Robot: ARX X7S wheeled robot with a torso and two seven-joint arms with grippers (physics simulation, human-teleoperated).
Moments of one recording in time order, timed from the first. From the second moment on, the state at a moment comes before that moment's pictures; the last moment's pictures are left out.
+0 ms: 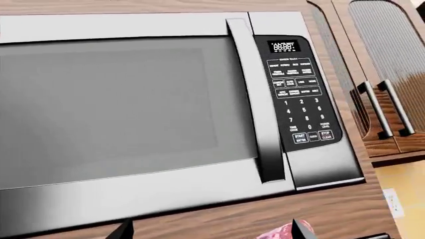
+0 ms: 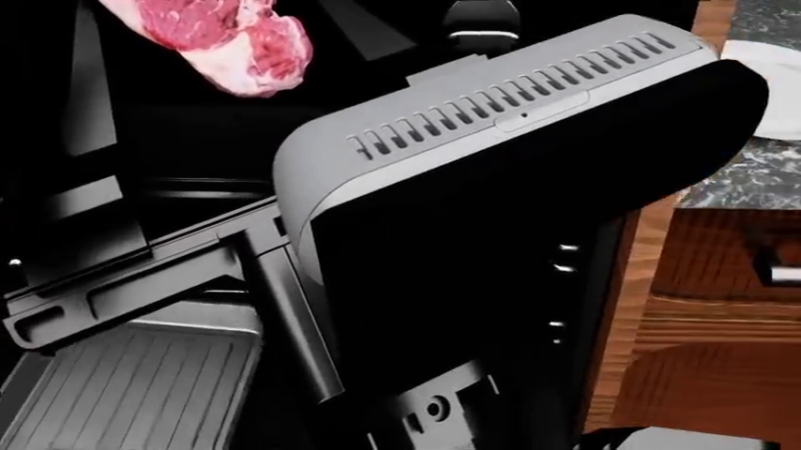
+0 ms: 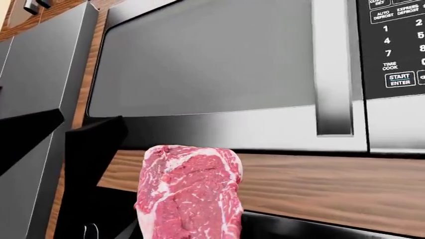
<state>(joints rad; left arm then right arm) -1.42 -0.46 0.29 0.94 -1.58 -1.06 -1.33 1.48 0.68 -1.21 -0.76 1.16 0.06 1.03</state>
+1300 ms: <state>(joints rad) -1.44 -0.49 0.31 0.94 -1.59 -1.03 -1.34 1.49 0.67 -1.20 -0.77 1.16 0.09 1.03</state>
